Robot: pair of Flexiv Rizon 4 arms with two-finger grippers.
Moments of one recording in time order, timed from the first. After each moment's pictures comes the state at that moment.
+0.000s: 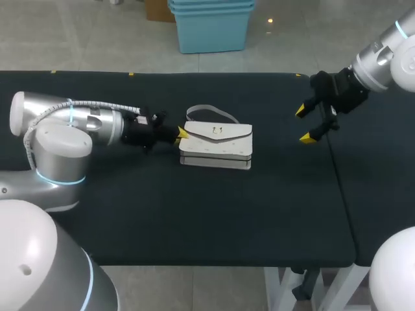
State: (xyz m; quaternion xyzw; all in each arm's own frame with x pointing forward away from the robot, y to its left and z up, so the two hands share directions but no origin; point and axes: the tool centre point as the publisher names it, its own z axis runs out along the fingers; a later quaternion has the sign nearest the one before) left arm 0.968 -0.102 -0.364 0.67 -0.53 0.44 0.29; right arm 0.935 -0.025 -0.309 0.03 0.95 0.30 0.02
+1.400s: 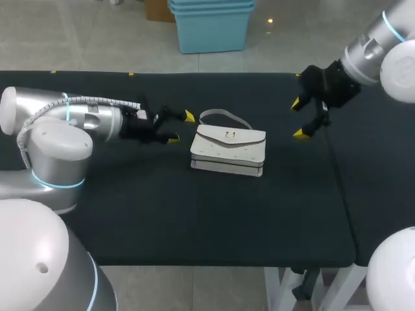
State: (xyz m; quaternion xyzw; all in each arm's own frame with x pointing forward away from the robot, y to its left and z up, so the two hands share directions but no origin) left arm 0.956 -0.096 -0.314 0.64 -0.57 0.47 0.21; right arm 0.930 -0.006 -0.284 0.03 0.97 0.24 0.06
